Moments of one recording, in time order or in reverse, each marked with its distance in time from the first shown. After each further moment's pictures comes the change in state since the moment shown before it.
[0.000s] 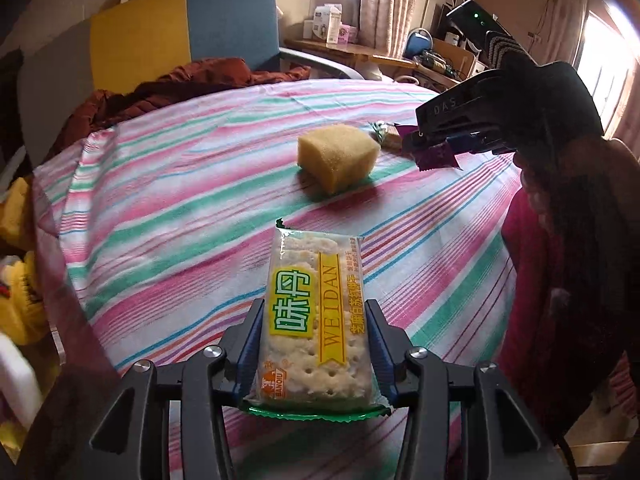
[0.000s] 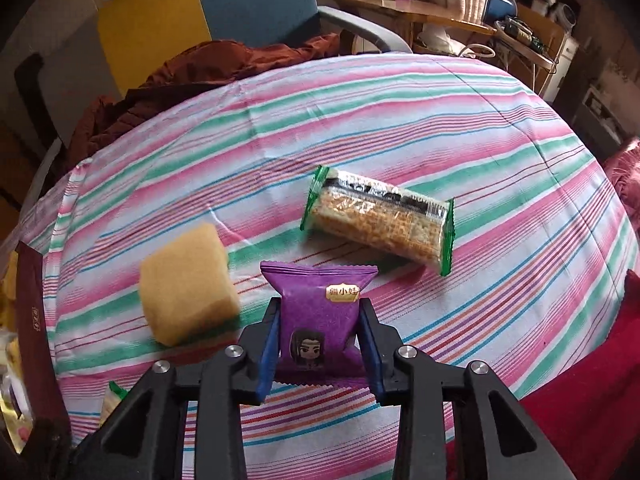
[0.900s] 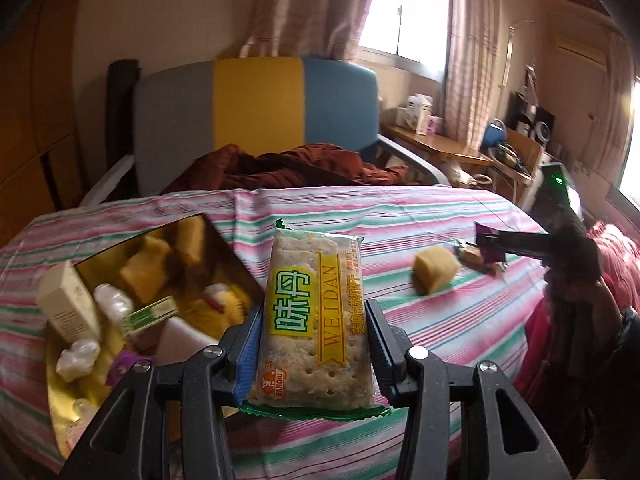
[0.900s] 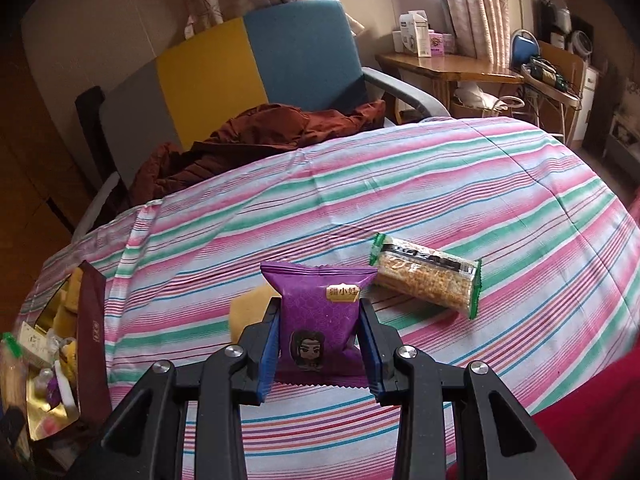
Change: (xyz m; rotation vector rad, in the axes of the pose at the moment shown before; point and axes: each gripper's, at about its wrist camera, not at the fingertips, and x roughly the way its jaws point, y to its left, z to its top) left arm -0.145 0.080 -0.007 -0.216 -0.264 0.242; right arm -0.046 0.022 -0.007 -0.066 -0.212 0.182
